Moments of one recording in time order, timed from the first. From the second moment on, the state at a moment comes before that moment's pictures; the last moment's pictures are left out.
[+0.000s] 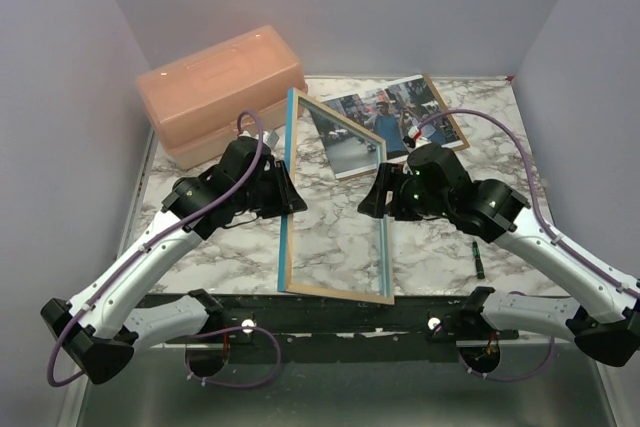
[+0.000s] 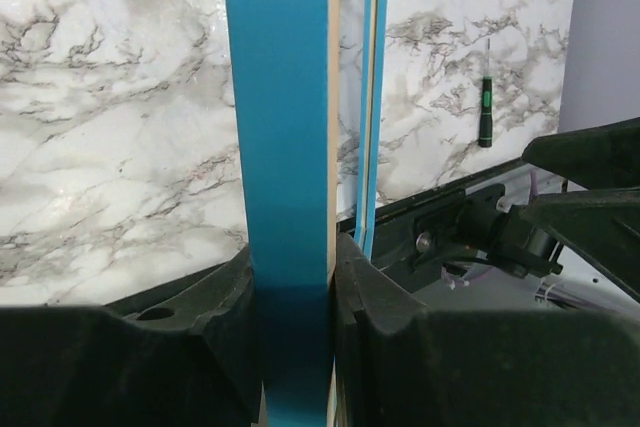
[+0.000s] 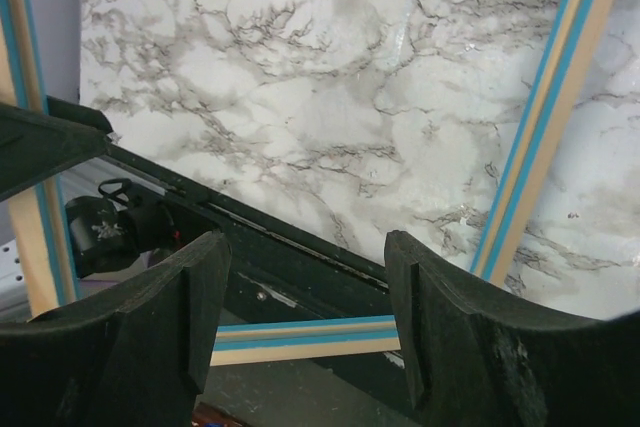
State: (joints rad) left arm -0.68 1.05 1.17 -0.84 0.10 -0.81; right arm 0.85 1.08 1.20 -0.81 0.06 0.77
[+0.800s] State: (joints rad) left arm -0.58 0.99 0.85 -0.36 0.35 -0.89; right arm 0.85 1.03 1.12 -0.79 0.06 0.85
